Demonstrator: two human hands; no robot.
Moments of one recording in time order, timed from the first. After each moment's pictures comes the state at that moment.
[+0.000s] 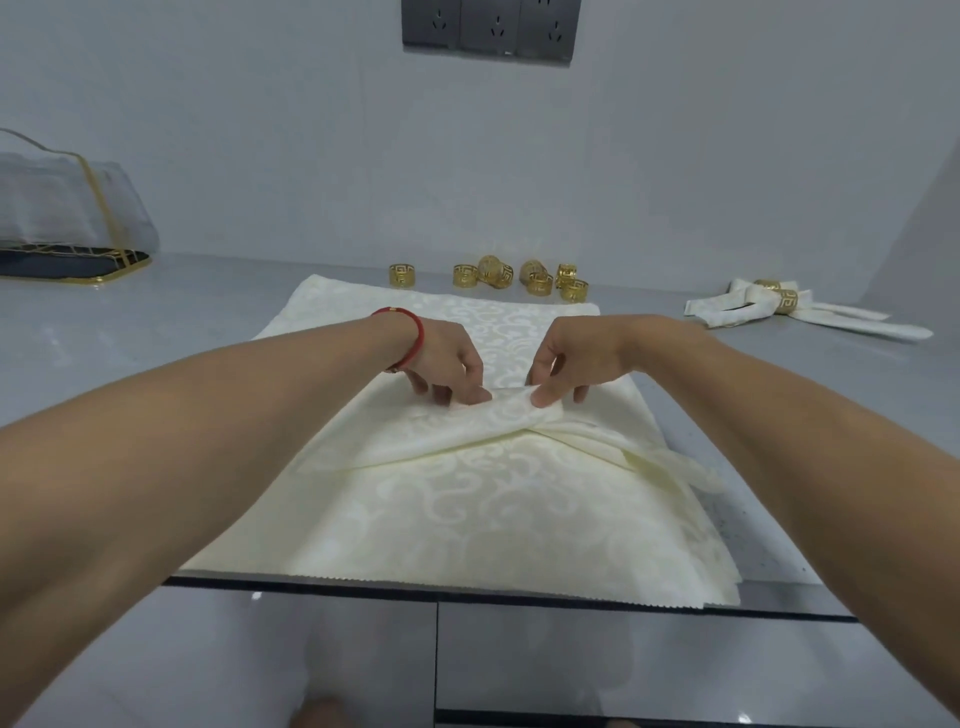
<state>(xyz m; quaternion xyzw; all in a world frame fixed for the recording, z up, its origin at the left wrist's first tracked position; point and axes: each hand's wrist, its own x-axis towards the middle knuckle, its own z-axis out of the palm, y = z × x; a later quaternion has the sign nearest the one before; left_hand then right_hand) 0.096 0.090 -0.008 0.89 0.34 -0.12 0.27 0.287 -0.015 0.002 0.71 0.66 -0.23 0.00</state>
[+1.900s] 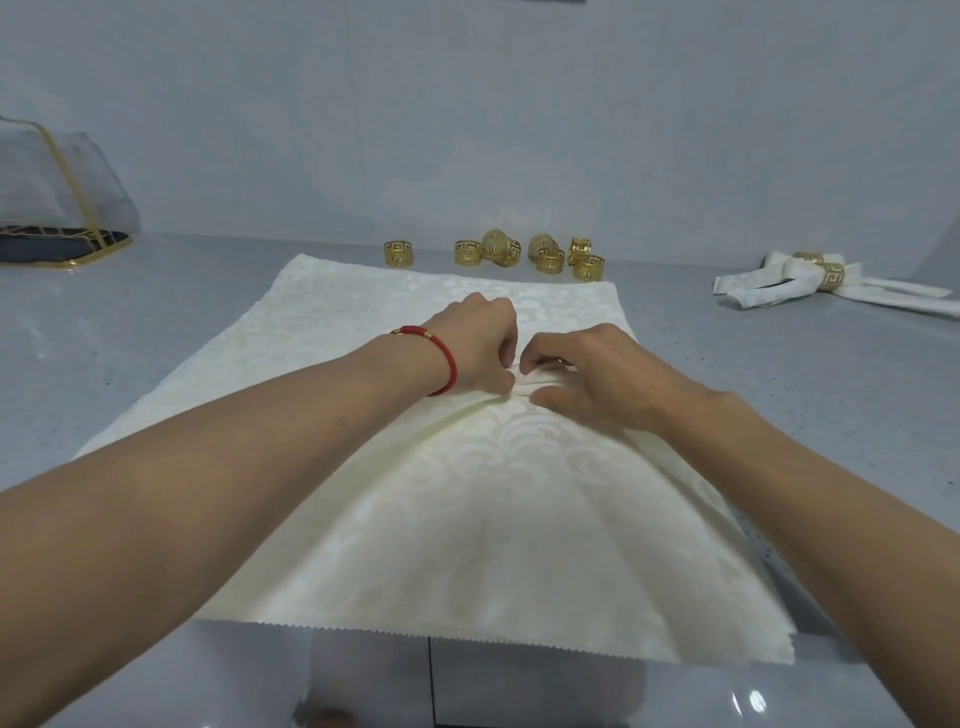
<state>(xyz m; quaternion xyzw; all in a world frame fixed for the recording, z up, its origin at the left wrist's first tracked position) 0.129 0.076 -0.035 0.94 0.31 0.10 0.10 0.296 -0.033 -0.056 0.63 0.75 0.00 -0.19</state>
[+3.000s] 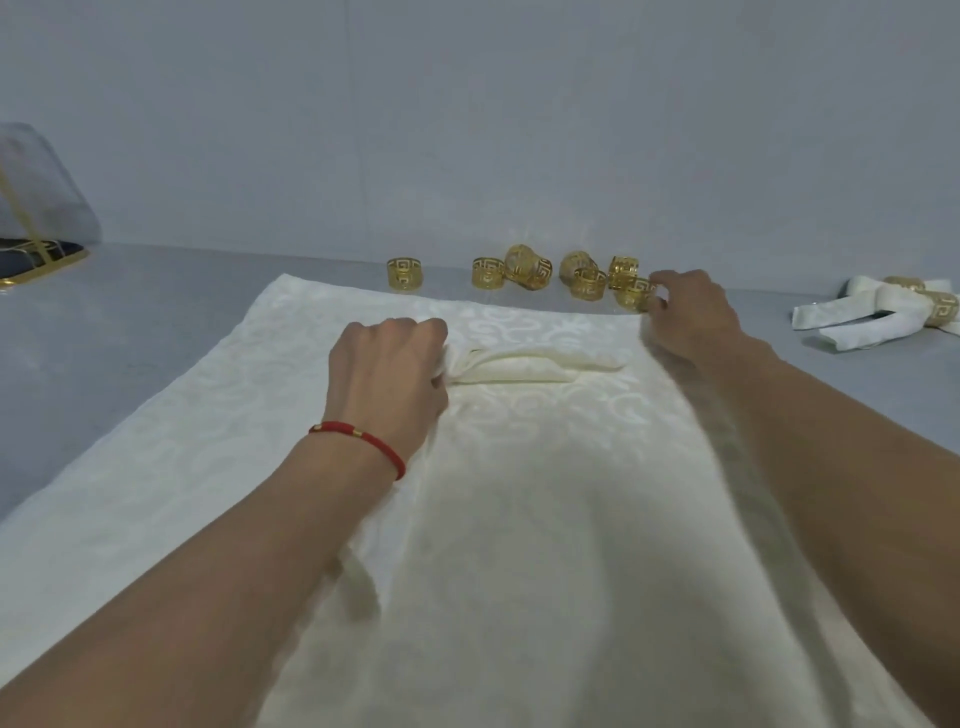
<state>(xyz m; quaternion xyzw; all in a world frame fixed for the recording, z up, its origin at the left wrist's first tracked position) 0.105 0.157 -0.072 0.84 0.44 0.27 -0.14 0.448 0.140 -0.072 0.86 0.45 0.07 -0.22</state>
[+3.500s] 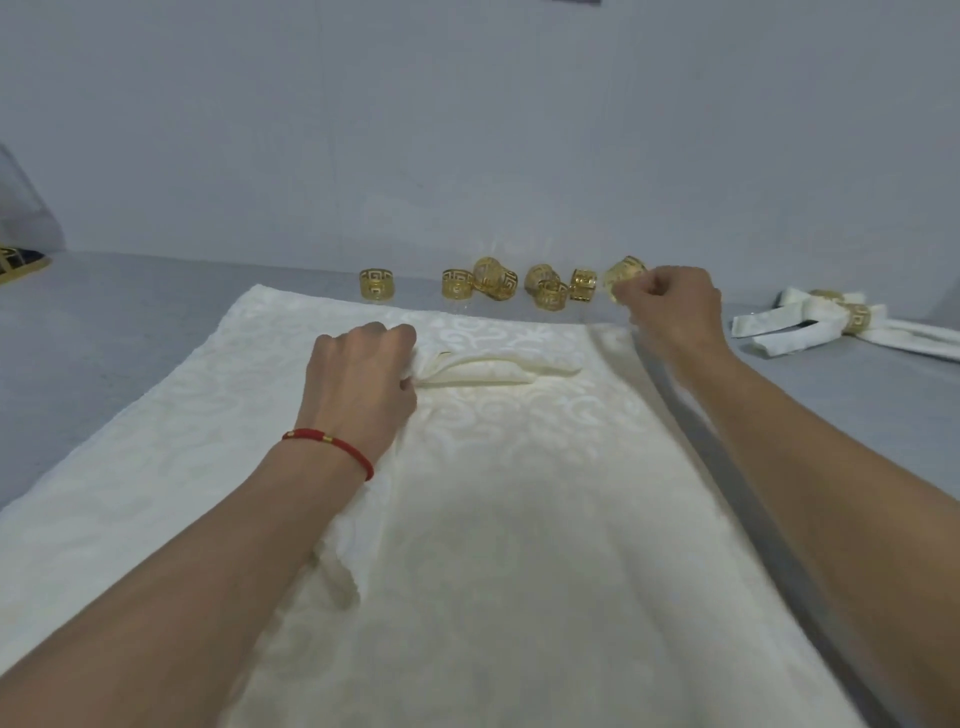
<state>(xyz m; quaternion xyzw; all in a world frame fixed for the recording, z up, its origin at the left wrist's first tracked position) 0.100 0.163 -0.078 0.85 0.39 0.34 -0.10 0.401 0.087 -0.038 0.76 0.36 -0.02 -0.54</state>
